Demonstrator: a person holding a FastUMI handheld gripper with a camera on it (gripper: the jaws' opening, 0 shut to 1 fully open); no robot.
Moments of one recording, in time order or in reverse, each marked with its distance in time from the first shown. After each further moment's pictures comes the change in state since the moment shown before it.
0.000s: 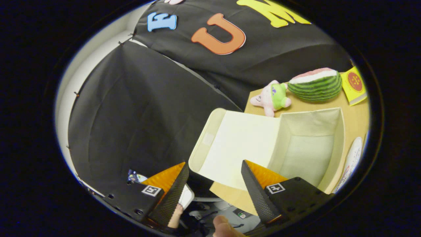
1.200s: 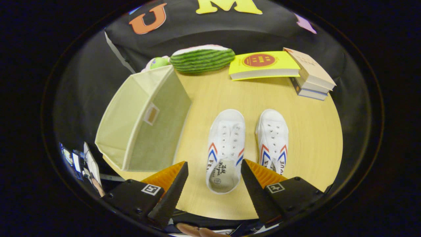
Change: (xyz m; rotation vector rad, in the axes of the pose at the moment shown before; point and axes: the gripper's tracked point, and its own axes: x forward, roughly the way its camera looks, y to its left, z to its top) arm -0.181 -0.348 -0.088 -0.045 0.179 -0.737
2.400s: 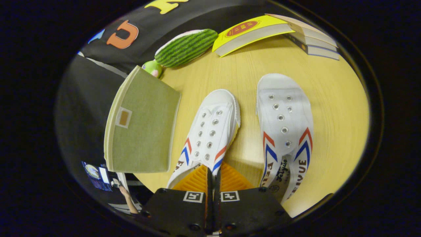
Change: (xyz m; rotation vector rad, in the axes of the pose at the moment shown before) arm 0.050 -0.024 -0.015 0.198 0.061 0.318
